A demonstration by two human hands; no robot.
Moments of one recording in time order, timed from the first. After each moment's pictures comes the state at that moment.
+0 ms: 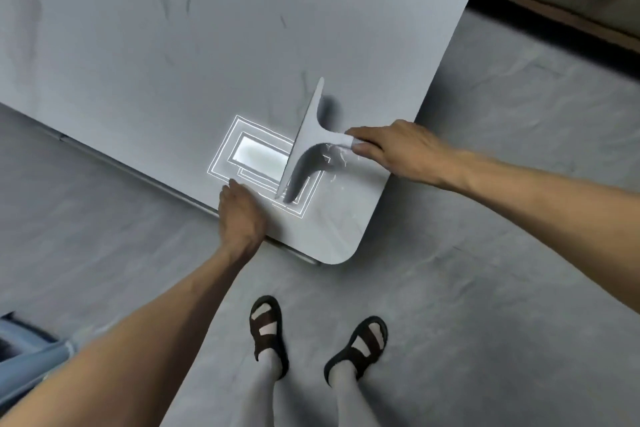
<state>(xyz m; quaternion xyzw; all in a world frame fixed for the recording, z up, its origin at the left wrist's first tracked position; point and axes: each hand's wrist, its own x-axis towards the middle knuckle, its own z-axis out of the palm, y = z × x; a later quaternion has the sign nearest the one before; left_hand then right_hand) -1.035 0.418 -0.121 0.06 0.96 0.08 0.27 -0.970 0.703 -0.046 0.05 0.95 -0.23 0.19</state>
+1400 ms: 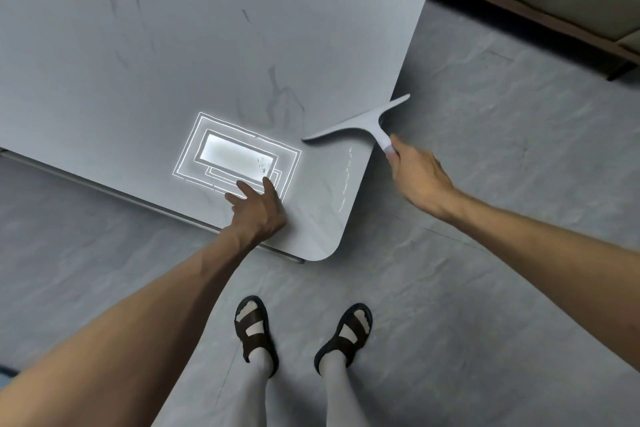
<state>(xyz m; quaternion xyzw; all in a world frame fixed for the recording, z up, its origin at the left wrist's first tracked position) -1.030 0.469 -0.119 0.00 0.88 0.11 0.47 -0.906 0.698 -0.062 0.36 0.89 -0.26 0.14</state>
